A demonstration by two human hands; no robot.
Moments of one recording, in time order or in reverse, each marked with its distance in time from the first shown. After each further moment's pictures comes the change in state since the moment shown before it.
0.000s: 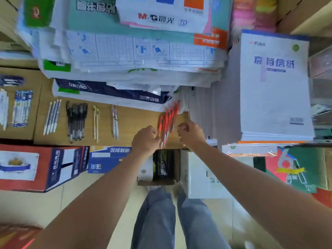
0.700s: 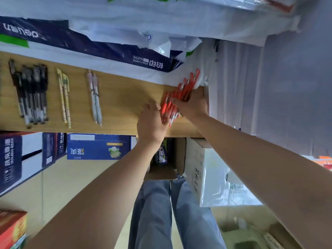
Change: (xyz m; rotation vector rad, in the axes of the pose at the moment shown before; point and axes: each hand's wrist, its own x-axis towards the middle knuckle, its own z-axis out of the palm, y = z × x) left_hand 0.091 -0.040 0.088 0.069 0.207 0.043; right_hand 0.136 0.039 0.068 -0.125 0.061 0.090
